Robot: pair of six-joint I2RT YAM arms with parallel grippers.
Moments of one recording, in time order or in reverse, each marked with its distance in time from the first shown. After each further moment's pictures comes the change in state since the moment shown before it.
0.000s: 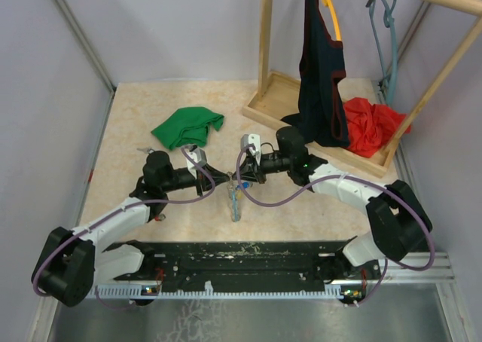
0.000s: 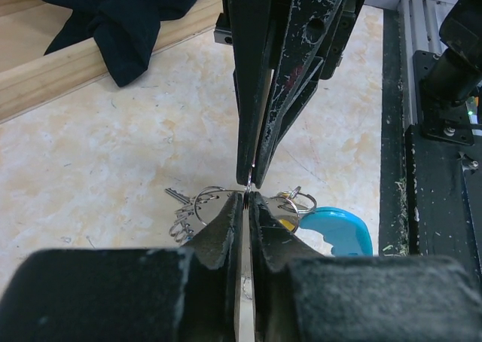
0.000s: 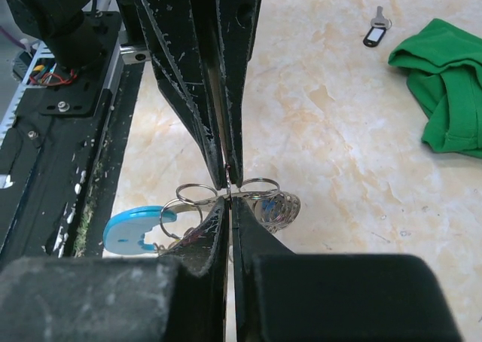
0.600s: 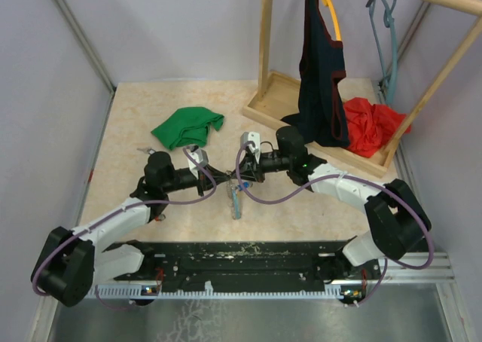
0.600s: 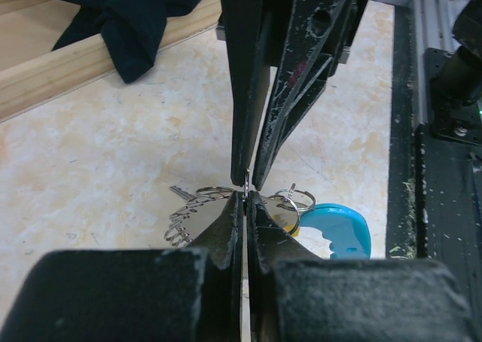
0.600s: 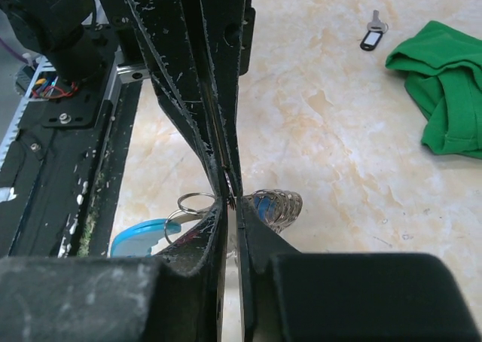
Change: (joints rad) left arm -0.009 0.006 0.000 -0.001 -0.026 0.009; right arm 0.001 0.012 0.000 0.047 -0.009 0.056
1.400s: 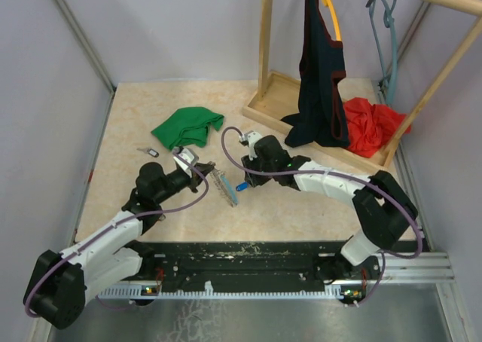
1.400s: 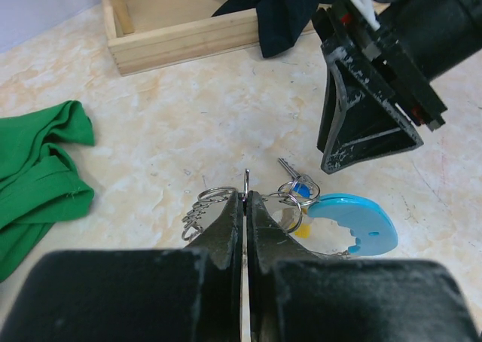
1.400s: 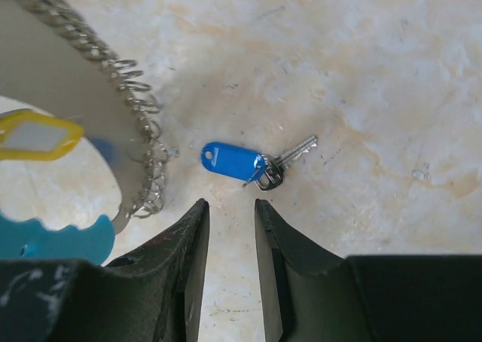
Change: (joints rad) left arm -0.003 -0.185 -0.091 -0.063 -0.430 0.016; right arm 0.099 0.087 0.098 -0.410 0.786 0.392
